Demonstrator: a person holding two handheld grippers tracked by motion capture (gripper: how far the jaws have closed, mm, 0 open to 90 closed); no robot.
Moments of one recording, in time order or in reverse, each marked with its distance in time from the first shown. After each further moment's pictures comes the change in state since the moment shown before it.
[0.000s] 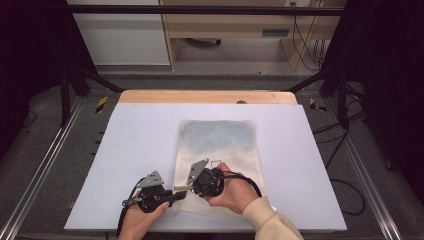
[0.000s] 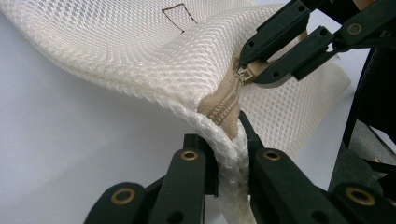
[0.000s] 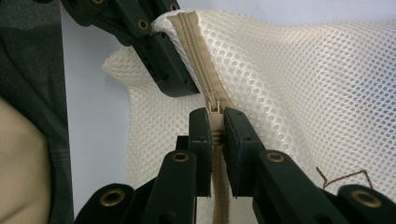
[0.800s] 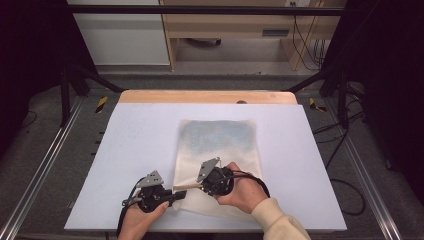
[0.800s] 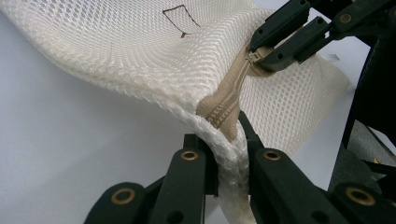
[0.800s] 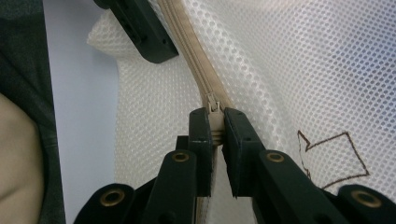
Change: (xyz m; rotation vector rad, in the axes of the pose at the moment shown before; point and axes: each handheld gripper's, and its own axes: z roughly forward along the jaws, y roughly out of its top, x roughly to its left) left arm 0.000 0.000 0.000 -0.005 -0.001 -0.009; right arm -0.009 -0.021 -0.010 0.013 -0.020 0.038
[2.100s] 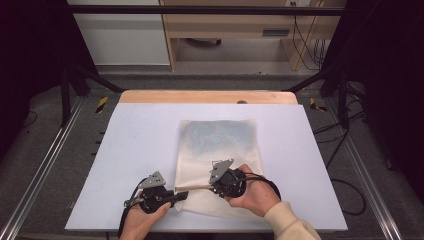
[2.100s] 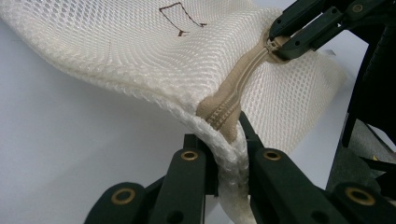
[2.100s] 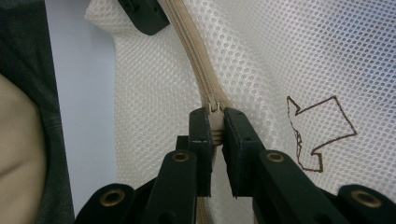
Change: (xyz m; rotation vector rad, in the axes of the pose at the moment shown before) left arm -0.002 0.000 0.002 0.006 -0.005 0.011; right arm -0.001 -0.024 -0.016 -0.008 -0.010 0.029
